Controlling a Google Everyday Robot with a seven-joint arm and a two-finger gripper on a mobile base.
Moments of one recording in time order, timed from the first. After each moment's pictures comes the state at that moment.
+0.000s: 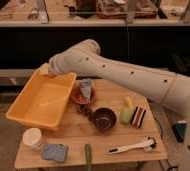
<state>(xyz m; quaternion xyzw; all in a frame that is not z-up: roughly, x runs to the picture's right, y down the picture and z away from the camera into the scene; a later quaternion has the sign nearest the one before) -0.229 -0.096 0.664 0.26 -0.30 -0.71 0.58</state>
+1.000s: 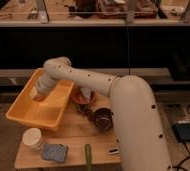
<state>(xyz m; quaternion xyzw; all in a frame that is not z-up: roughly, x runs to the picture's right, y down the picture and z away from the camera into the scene) -0.312 0.044 0.810 0.10 -0.43 -0.74 0.51</state>
